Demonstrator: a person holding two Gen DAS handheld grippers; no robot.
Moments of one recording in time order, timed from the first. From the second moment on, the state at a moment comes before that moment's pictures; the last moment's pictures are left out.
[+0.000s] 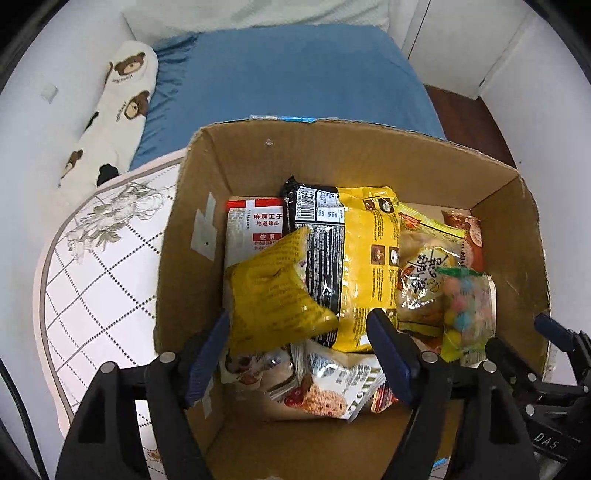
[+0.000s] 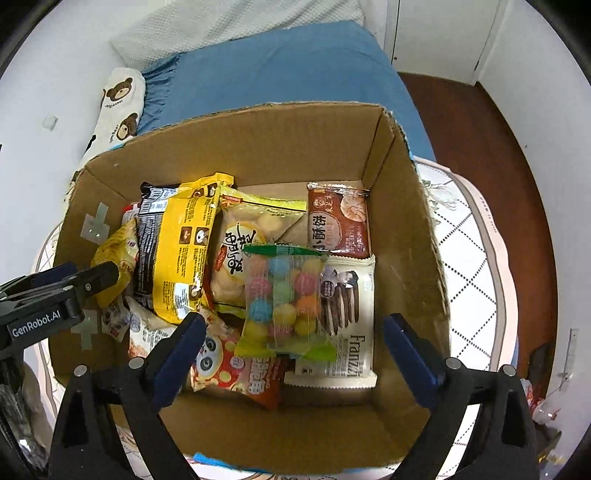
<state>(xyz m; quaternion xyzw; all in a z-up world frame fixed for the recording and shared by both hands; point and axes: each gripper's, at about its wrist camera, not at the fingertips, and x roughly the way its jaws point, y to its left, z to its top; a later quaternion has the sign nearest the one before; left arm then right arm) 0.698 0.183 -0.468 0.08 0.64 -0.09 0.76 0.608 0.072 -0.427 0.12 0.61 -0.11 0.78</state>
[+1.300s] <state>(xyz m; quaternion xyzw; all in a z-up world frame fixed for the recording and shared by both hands) 0.490 0.220 -0.306 0.06 0.43 -0.10 0.90 0.420 0.146 -0.261 0.08 0.42 -0.11 0.90</state>
